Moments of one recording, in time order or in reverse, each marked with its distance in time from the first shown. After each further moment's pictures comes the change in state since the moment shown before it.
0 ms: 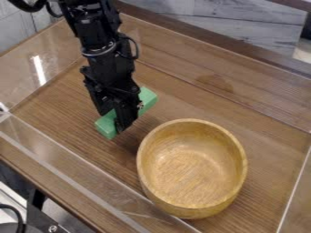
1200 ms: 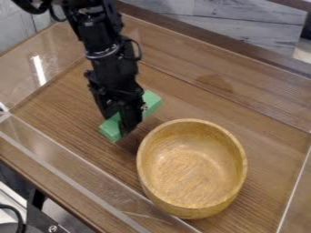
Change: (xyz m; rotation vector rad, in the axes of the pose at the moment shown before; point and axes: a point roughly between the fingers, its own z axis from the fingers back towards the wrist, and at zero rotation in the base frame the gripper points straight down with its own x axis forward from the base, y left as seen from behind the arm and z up) arm 0.001 -0.004 -0.003 -0.047 0.010 0.010
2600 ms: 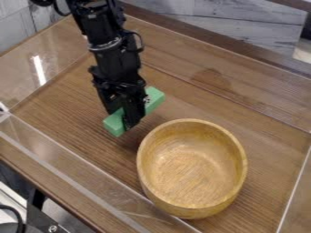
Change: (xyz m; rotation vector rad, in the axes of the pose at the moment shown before) arm 0.006 0.010 0.003 -0.040 0.014 0.021
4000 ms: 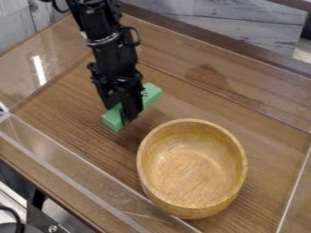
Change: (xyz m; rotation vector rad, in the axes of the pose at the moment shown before) arm 0.005 0.012 0.000 -0.026 0.009 0.028
